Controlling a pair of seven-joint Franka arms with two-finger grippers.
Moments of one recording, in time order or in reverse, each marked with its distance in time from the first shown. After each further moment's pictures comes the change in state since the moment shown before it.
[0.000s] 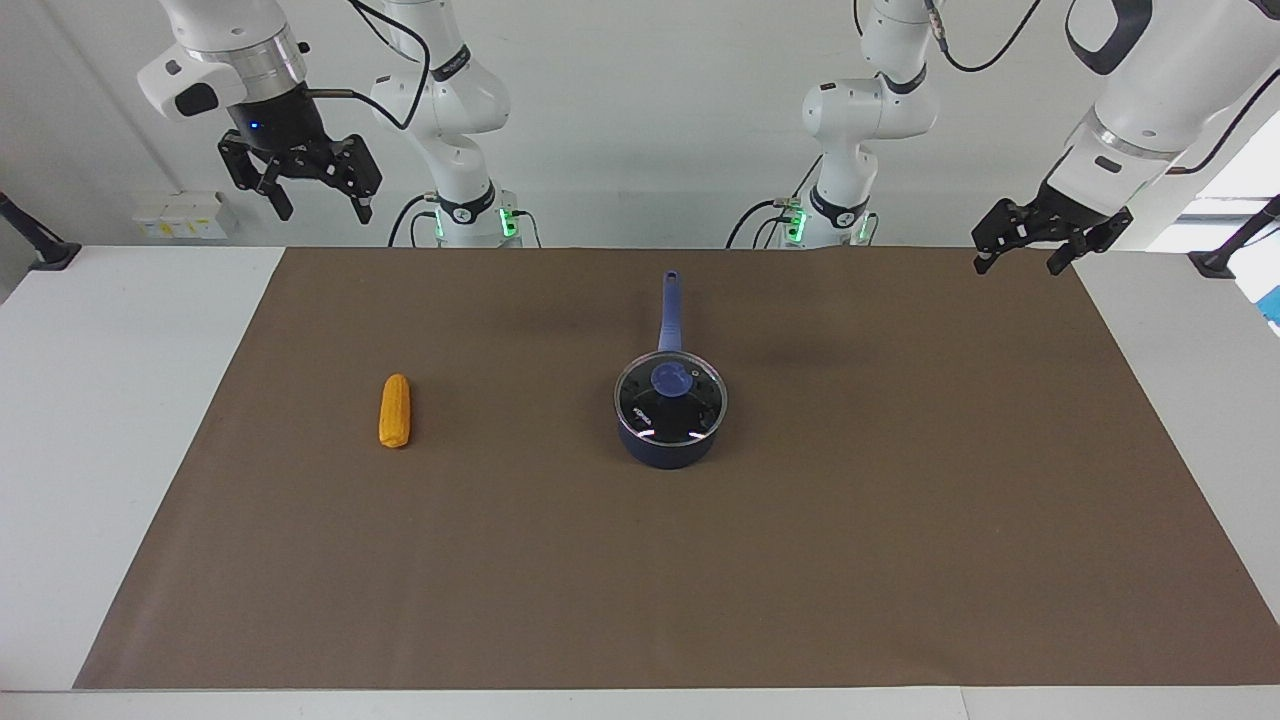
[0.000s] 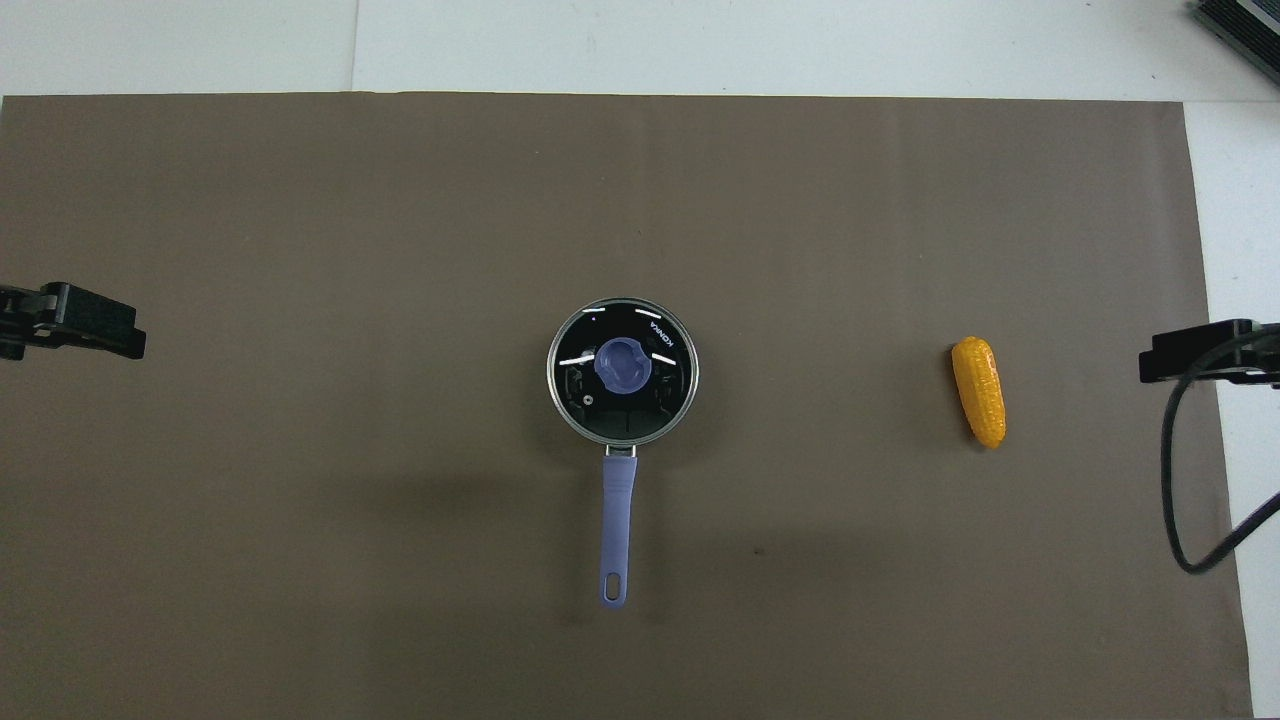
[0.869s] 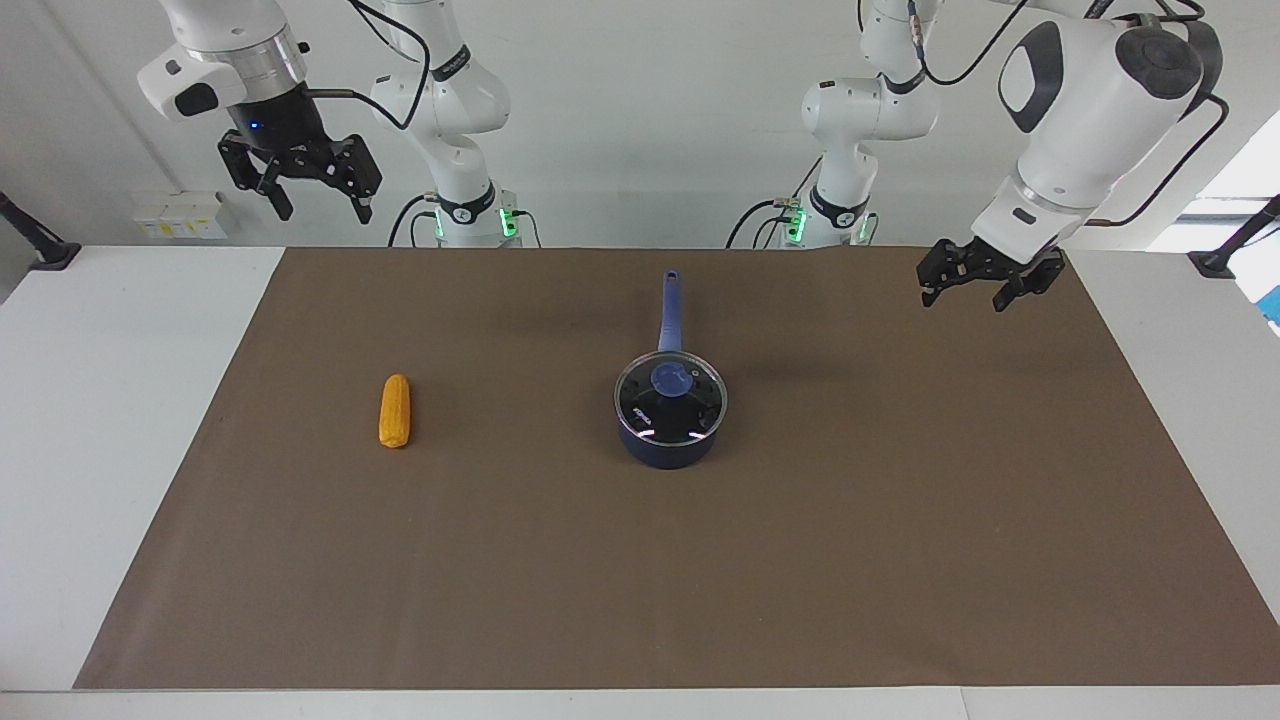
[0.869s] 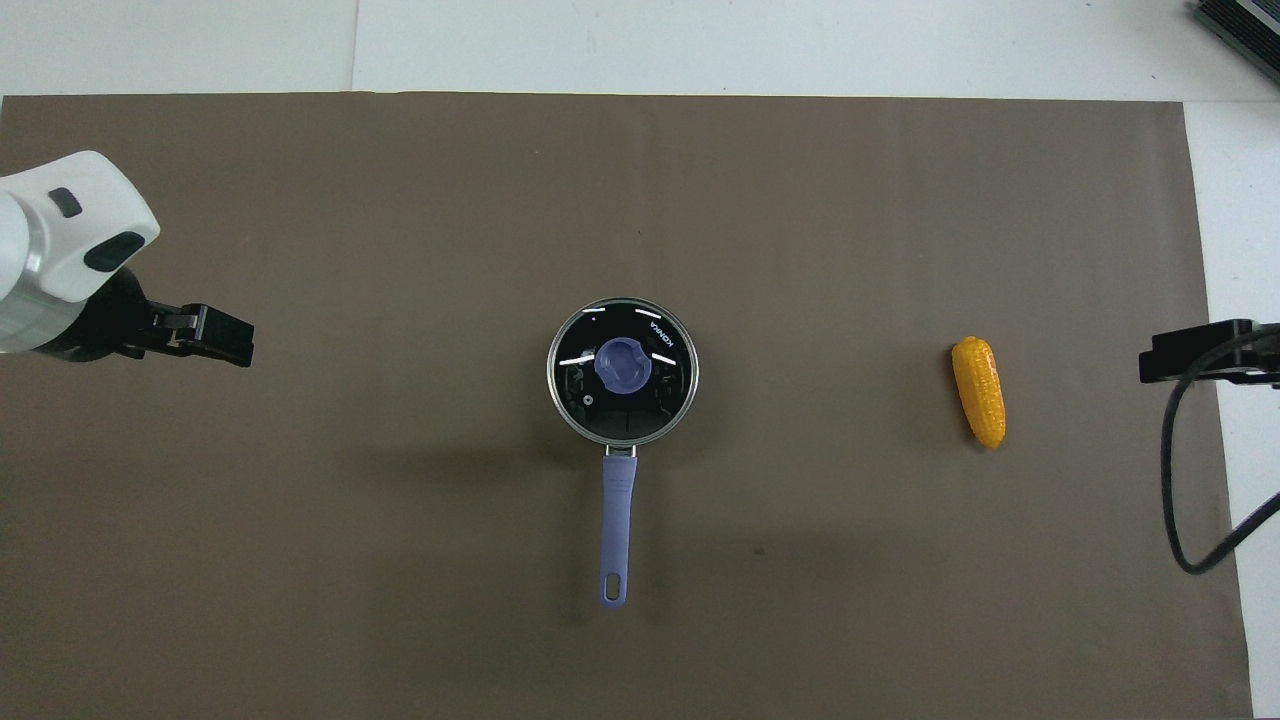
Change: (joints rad) left arm -0.094 -0.009 -0.003 -0.181 -0.001 0.178 0.001; right arm 0.000 0.000 0.000 0.000 0.000 0.000 0.000
